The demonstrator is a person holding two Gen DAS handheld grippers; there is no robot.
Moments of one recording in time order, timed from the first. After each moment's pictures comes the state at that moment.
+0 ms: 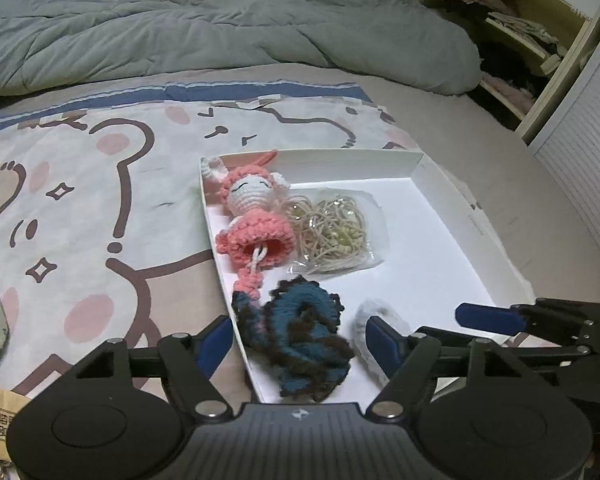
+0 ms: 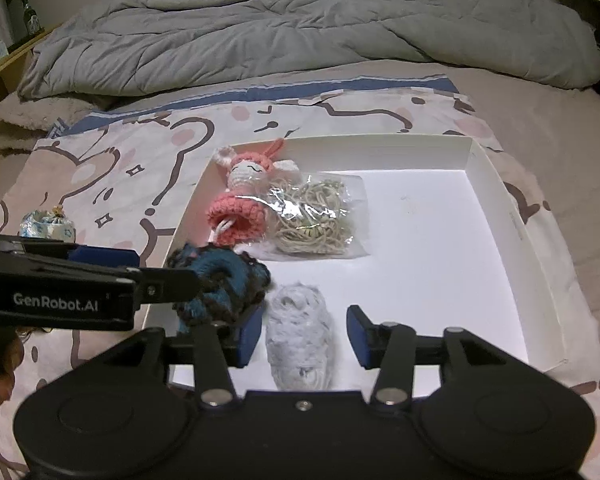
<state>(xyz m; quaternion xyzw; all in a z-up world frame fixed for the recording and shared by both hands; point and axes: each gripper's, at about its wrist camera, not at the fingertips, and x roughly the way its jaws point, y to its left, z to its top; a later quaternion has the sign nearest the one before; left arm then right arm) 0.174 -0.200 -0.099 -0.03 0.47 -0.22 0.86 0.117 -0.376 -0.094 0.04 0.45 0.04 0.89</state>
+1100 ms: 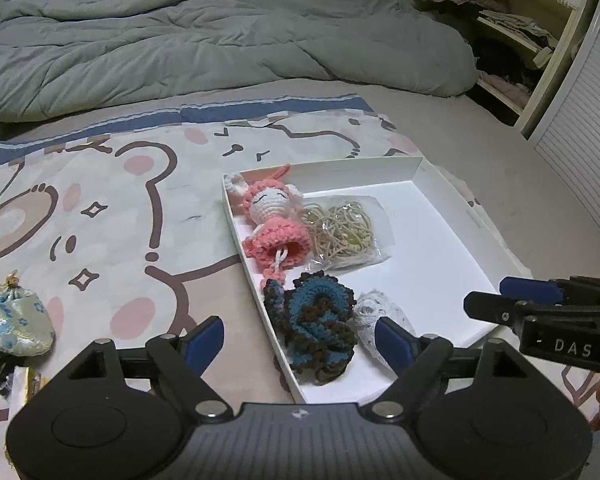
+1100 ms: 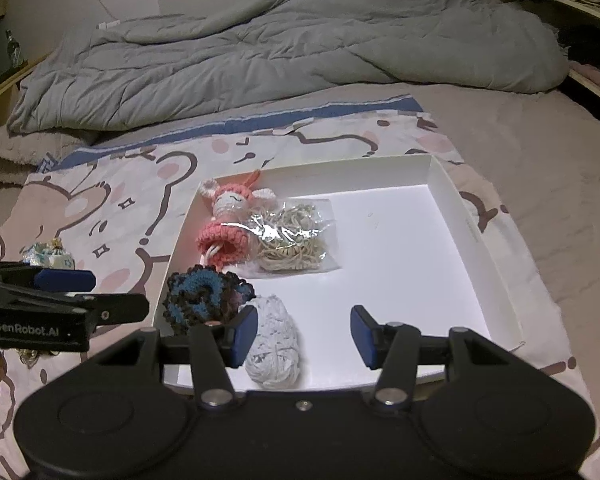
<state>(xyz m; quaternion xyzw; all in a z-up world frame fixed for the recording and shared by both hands) 0.148 -0.179 -0.068 0.00 0.45 -0.21 0.87 0.090 -0.389 -0.064 0.05 0.41 0.00 0.91</state>
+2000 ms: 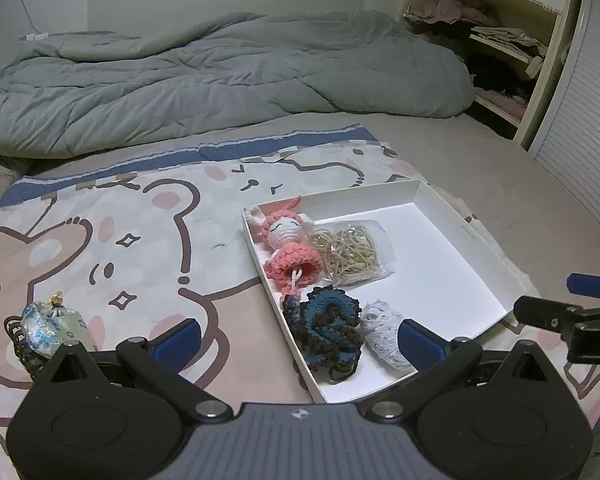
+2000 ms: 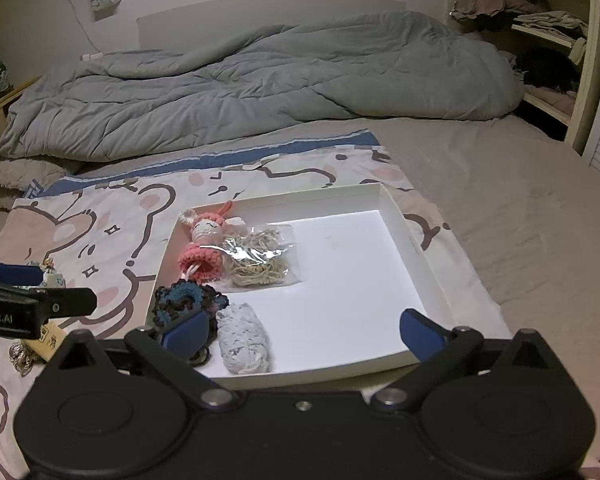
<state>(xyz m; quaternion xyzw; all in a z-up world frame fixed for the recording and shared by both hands) 0.115 -0.168 -0.037 0.03 0.40 -0.20 0.89 0.040 -0.396 -0.033 0.04 0.37 -0.05 0.93</state>
